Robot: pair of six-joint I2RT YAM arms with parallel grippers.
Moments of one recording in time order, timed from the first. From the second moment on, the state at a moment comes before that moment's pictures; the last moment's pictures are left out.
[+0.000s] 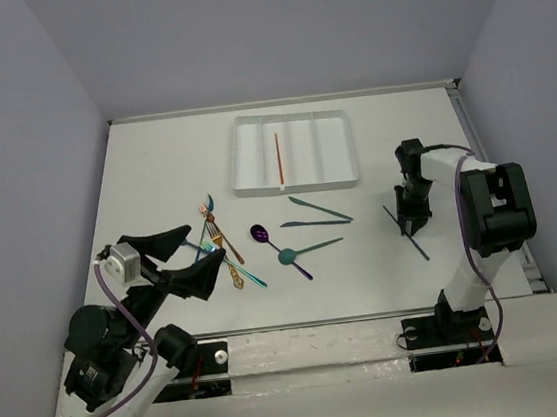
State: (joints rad) left arm -0.65 0.11 0.66 -0.29 0.07 -0.28; right arm 0.06 1.79 1.10 -0.88 0.02 0.28
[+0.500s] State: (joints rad) left arm -0.65 0.15 0.66 -0.29 0.06 -0.28; right arm 0.05 1.72 1.04 -0.79 -0.06 0.30
